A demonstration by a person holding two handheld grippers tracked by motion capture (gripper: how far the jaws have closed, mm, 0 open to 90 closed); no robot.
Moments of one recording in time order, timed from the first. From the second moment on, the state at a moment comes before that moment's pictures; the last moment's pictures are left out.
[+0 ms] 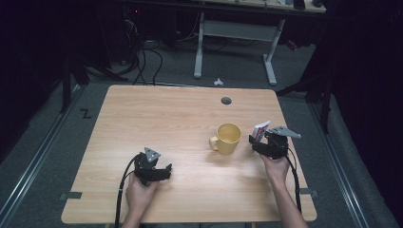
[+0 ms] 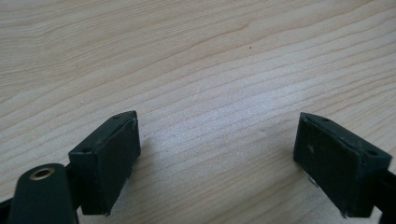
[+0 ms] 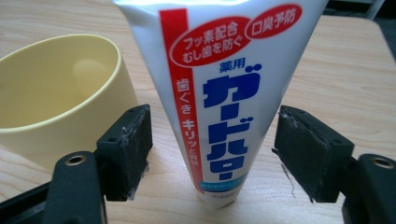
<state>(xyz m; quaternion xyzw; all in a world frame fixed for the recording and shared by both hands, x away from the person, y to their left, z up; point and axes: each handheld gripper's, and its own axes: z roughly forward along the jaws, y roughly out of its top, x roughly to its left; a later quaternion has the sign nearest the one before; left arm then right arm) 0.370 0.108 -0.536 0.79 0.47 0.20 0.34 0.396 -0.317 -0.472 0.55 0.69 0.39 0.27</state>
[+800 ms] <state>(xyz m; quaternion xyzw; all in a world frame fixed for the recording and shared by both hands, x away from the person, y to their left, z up) 0.370 0.108 -0.536 0.79 0.47 0.20 0.34 0.406 -0.314 -0.485 0.55 0.69 0.39 0.29</state>
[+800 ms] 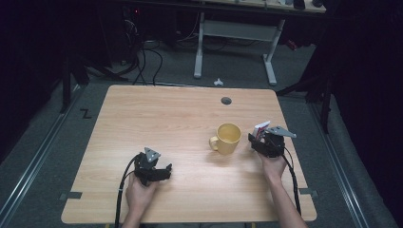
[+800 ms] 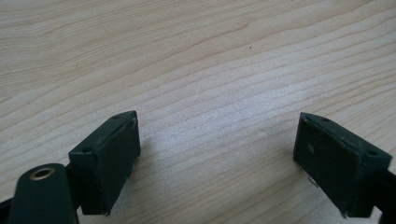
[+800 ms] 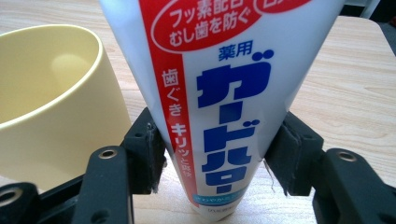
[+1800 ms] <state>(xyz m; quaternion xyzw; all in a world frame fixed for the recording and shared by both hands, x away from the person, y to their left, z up) 0.370 0.108 -0.536 0.79 0.47 0.20 0.34 0.392 -0.325 -0.480 0.52 0.70 0.41 0.26</state>
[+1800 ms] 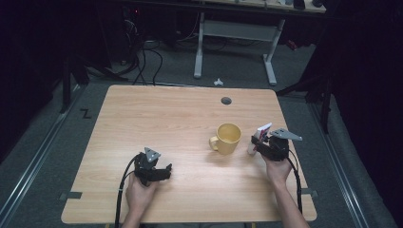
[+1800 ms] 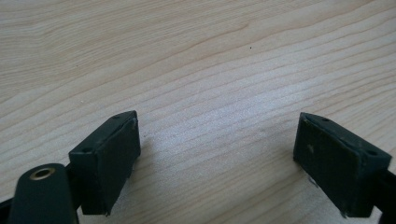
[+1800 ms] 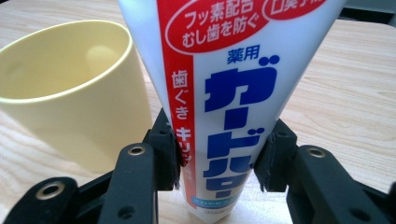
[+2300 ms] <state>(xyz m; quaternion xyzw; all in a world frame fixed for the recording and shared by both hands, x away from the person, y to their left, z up) 0.370 0.108 -0.536 0.79 0.47 0.20 0.34 0.377 -0.329 -0.466 0.49 0.72 0.42 0.24</state>
